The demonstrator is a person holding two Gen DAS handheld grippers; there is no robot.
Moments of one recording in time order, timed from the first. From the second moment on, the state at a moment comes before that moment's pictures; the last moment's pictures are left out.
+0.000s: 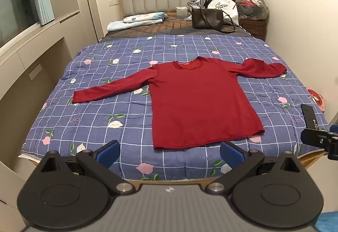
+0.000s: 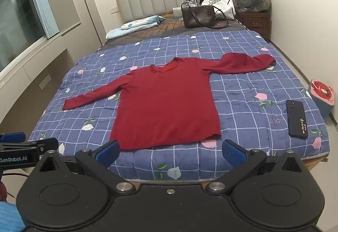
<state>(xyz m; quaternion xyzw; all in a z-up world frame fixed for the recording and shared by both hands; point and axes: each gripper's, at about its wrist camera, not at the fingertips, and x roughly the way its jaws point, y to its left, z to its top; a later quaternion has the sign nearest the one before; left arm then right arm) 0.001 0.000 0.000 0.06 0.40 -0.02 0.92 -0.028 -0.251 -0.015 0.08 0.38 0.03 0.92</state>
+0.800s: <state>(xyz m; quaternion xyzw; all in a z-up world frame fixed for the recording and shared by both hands) -0.003 -0.001 0.006 0.05 0.40 -0.03 0.92 -0.030 -0.250 -0.017 0.08 0.38 0.03 0.92</state>
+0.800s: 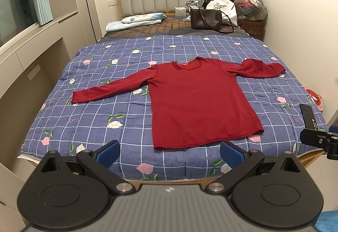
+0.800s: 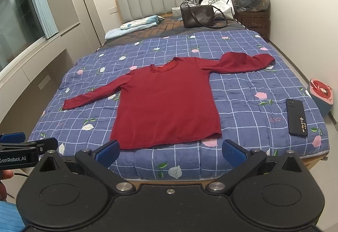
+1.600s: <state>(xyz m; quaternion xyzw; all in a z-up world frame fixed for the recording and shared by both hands) 0.000 0.004 0.002 0.05 0.40 -0.03 0.92 -0.028 -0.249 -0.017 0.08 0.38 0.03 0.92</state>
